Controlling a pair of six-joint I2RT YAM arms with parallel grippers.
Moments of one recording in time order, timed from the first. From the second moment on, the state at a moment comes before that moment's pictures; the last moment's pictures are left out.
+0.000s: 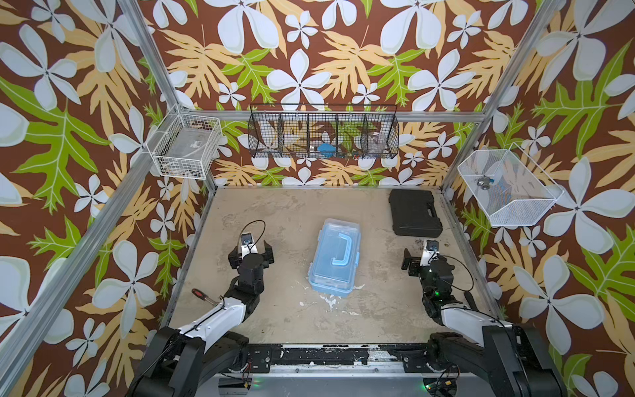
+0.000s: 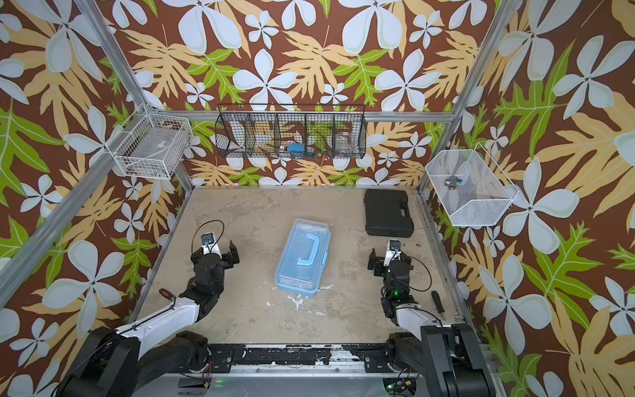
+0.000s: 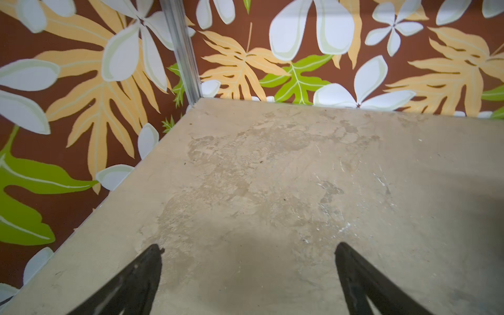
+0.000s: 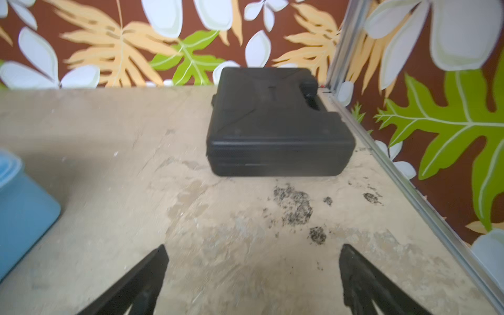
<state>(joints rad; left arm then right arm) -0.29 1.11 0.22 0.62 -0.60 -0.12 0.00 1.17 0.13 0.77 0.15 0.05</state>
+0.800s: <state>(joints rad) -0.14 1.42 0.15 1.17 -0.44 -0.09 -0.09 1.33 0.21 0.96 -0.09 0.14</state>
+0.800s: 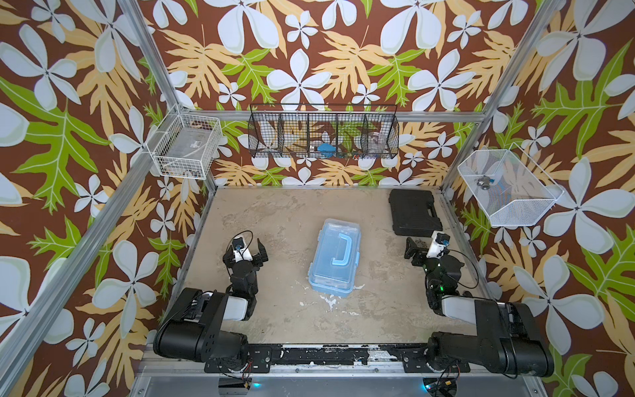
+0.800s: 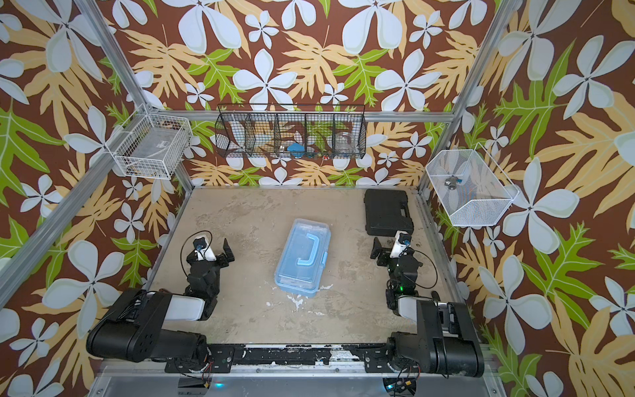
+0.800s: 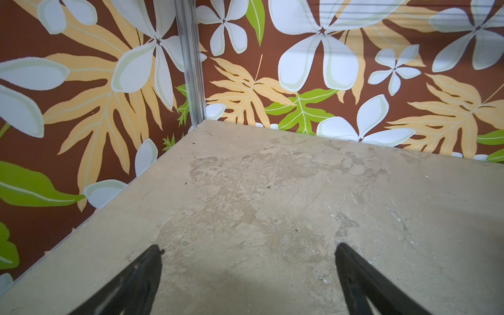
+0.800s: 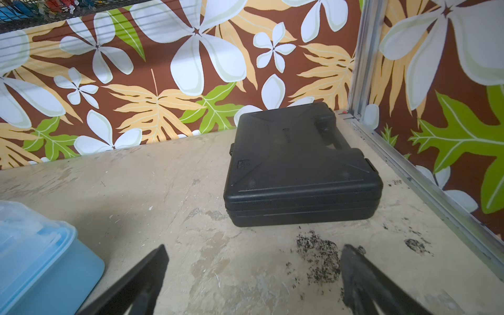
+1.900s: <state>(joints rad) -0.14 1.47 0.13 1.26 -0.42 -0.09 -0.10 1.46 0.25 1.00 -0.18 0.04</state>
